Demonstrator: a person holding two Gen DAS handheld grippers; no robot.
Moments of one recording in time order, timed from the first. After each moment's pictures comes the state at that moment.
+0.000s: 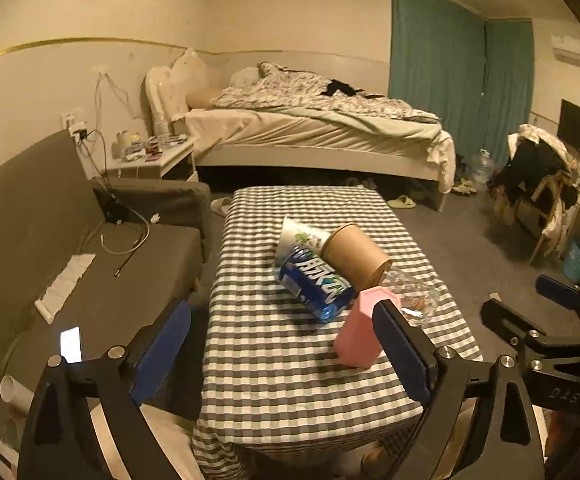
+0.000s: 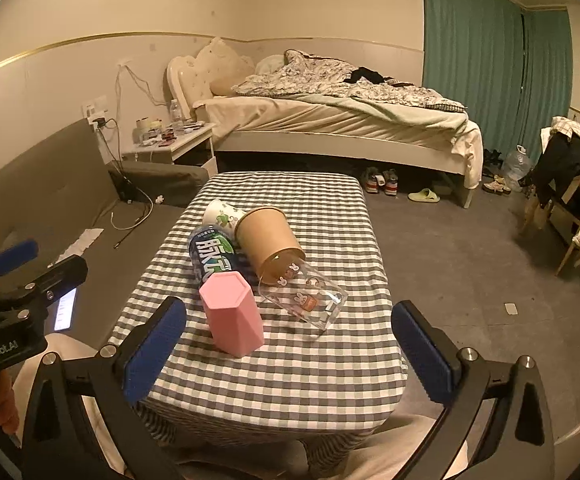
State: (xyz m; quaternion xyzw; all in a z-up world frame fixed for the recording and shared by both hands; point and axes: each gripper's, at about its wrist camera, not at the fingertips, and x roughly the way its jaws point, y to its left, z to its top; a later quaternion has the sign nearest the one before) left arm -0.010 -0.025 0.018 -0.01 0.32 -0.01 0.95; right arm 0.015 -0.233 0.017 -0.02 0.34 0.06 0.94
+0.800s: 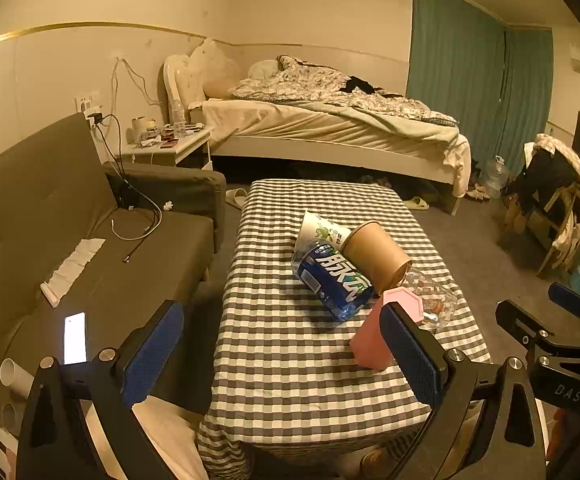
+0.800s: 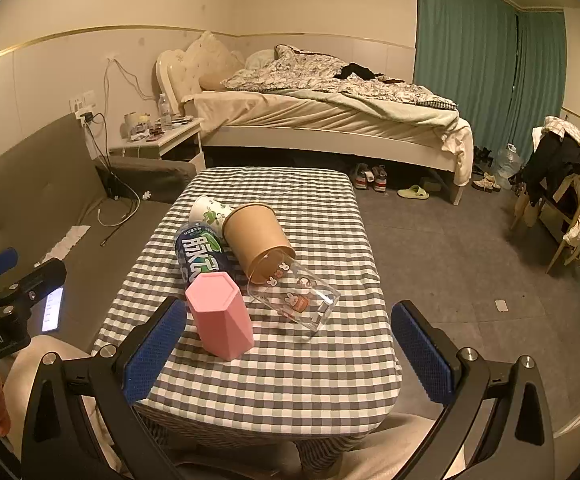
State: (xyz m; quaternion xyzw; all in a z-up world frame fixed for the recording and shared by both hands) left arm -0.006 -0.005 0.010 -0.03 0.32 0.01 0.95; right arm 0.024 -0.229 0.010 -0.03 0.35 0.04 0.94
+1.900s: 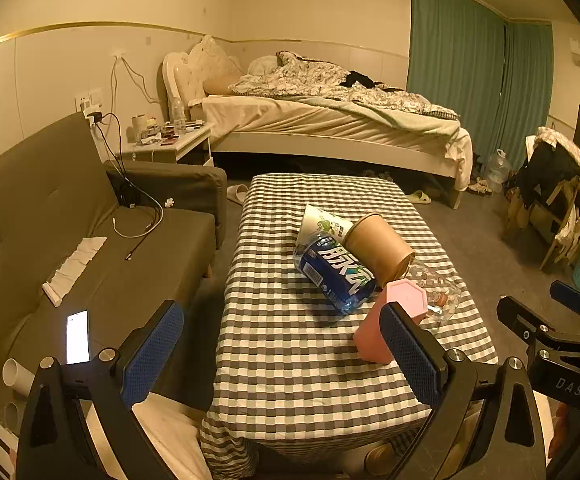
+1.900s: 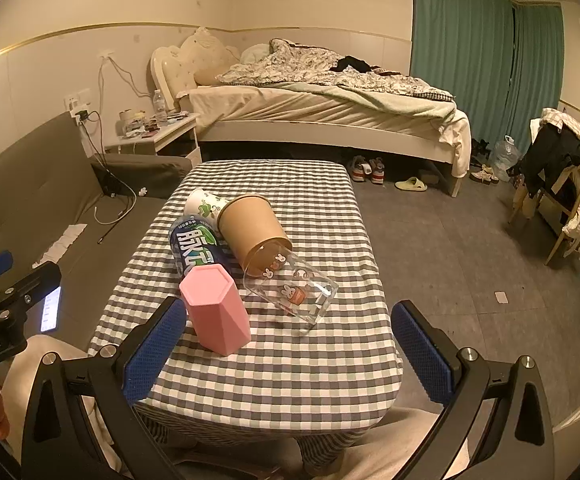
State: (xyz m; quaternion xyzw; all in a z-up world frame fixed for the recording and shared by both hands) left arm -0.007 -0.005 0.004 -0.02 0.33 0.01 0.94; right arm 0.024 -0.232 0.003 -0.02 0.36 0.04 0.93
